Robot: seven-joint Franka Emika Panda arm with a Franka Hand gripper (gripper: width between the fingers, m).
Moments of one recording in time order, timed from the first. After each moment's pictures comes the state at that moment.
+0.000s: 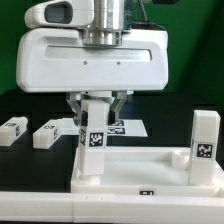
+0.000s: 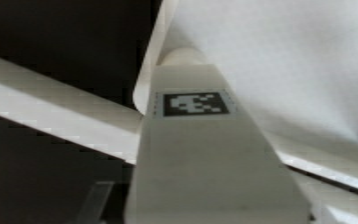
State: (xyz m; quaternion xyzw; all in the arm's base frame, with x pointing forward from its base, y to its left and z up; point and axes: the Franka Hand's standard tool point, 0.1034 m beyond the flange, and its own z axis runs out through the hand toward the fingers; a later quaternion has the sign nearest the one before) arm 0.637 -0.053 0.113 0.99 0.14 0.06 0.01
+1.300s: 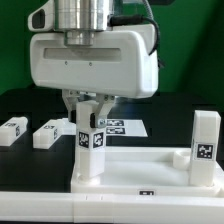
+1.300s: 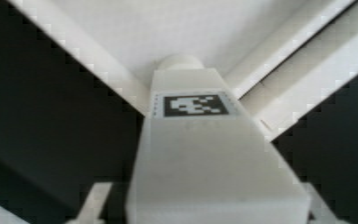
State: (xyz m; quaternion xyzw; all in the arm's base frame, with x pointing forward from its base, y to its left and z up) arm 0.635 -0.064 0.111 0.90 -0.42 0.06 -0.02
